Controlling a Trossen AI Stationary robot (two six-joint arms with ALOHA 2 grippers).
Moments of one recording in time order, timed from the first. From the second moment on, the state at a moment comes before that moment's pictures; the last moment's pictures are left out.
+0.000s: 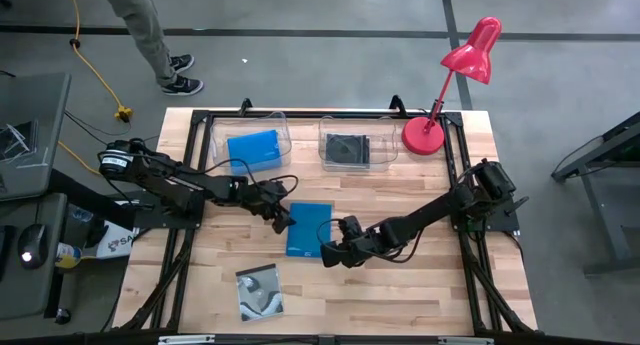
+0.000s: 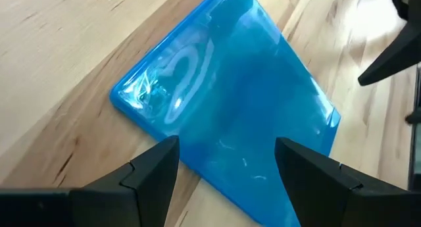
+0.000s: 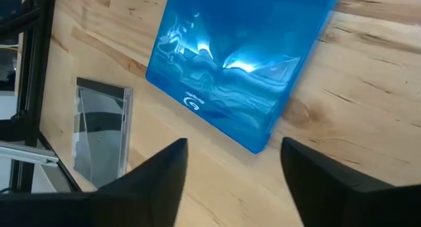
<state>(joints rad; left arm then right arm) -0.04 1.44 0.51 0.19 0.08 -0.82 0.39 1.87 1.13 -0.15 0.28 1.57</state>
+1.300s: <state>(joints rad) 0.05 1.50 0.51 0.21 0.08 -1.13 0.39 1.87 1.13 -0.20 0.34 1.73</state>
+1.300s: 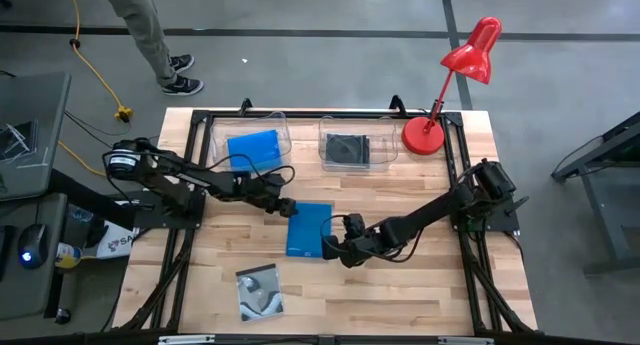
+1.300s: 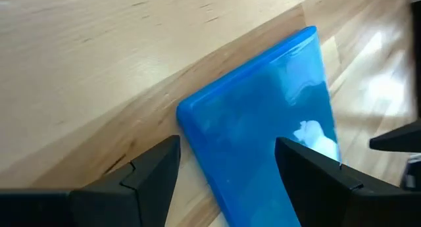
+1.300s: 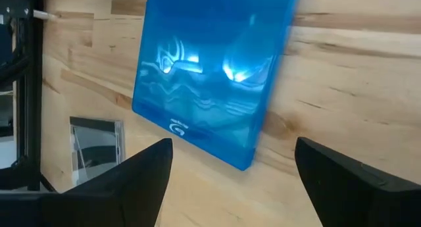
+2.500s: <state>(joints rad) 0.05 1.56 0.51 0.24 0.10 -1.12 0.38 1.98 1.13 -0.09 0.30 1.80</state>
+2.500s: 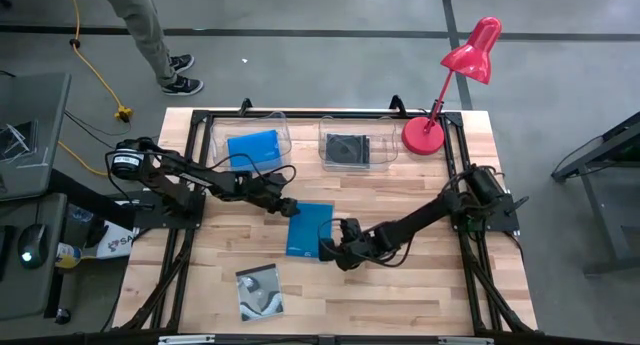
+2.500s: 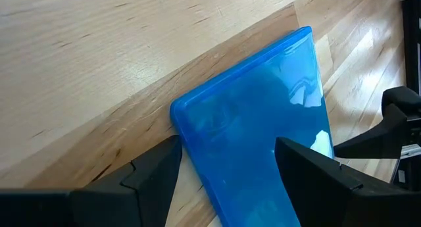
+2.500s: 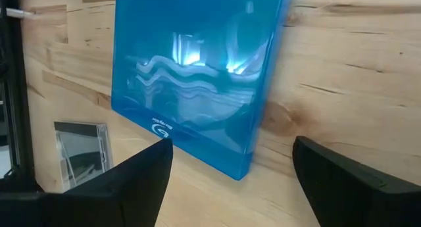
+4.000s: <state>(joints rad) 0.01 1.56 0.51 0.29 0.07 -1.10 0.31 2.08 1.13 0.41 0.39 1.61</state>
